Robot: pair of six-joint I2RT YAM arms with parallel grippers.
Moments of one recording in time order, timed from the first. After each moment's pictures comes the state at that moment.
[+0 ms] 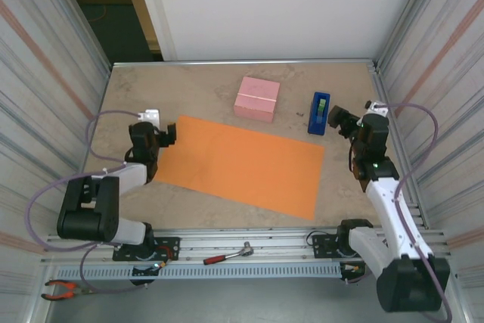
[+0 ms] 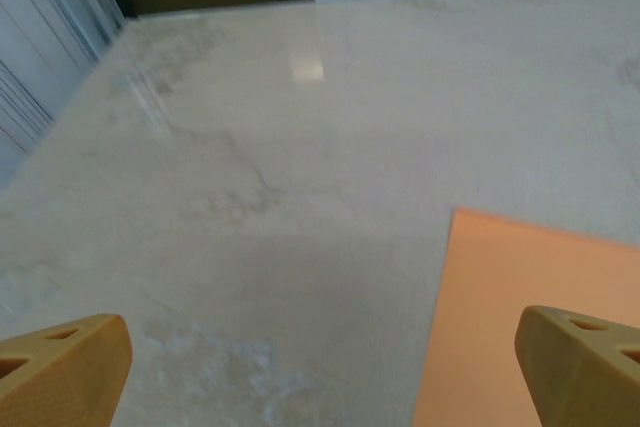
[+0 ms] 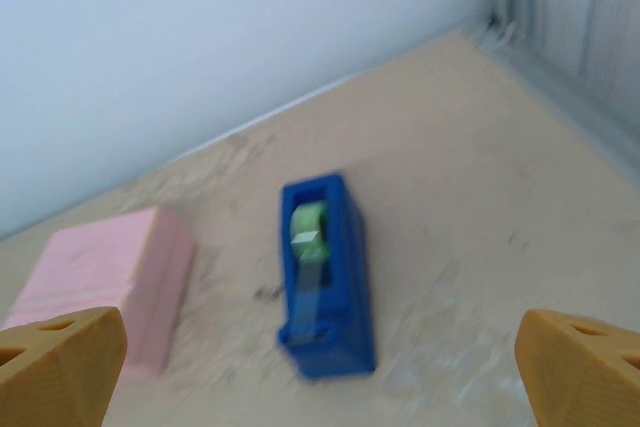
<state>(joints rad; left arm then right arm) -0.10 1.37 0.50 0.48 -0.24 0.04 0.04 0.84 0.64 -0.17 0.07 0.46</state>
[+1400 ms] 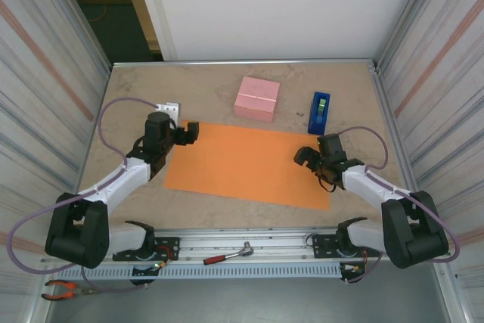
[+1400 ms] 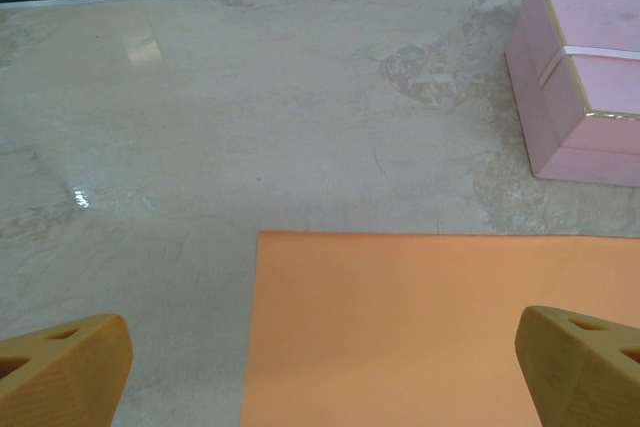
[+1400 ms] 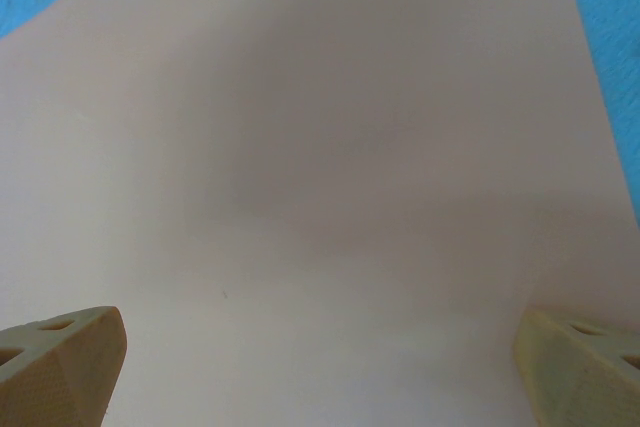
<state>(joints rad) -0.30 1.25 0.64 0.10 -0.13 -0.08 0.27 1.22 0.48 -0.24 0.00 0.78</state>
